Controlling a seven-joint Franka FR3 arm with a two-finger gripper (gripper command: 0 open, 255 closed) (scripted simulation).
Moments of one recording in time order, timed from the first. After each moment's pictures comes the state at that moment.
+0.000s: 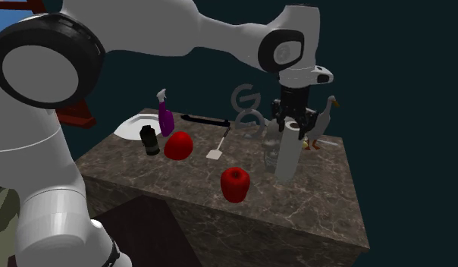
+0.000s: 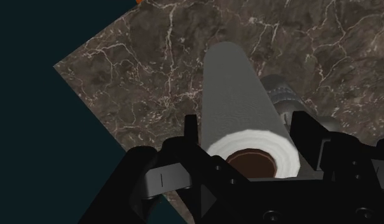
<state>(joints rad) -0.07 0.13 -0.11 -1.73 -0.03 1.94 -0.31</state>
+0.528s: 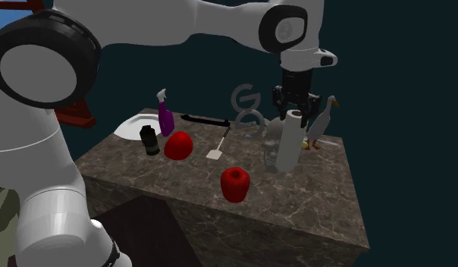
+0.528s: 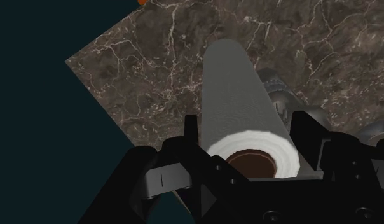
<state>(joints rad) -0.07 0.12 -0.11 -1.63 -0.03 1.84 -0.31</state>
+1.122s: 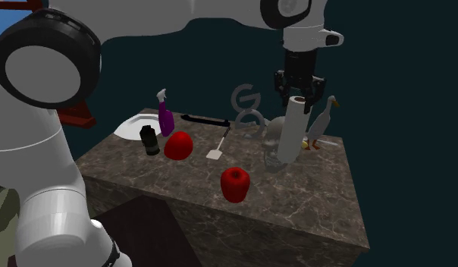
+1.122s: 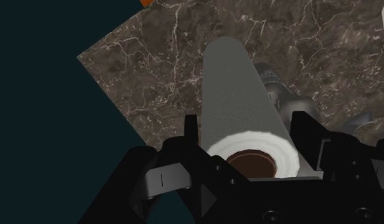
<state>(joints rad) -0.07 0.14 -0.11 -1.49 -0.03 1.71 -0.32</state>
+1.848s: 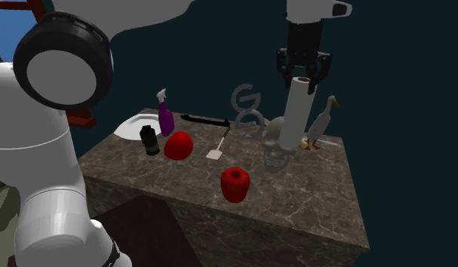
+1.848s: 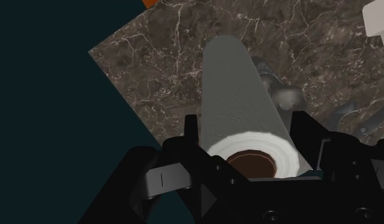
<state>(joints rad) -0.07 0.19 -0.11 -1.26 -0.02 1.54 -0.32</state>
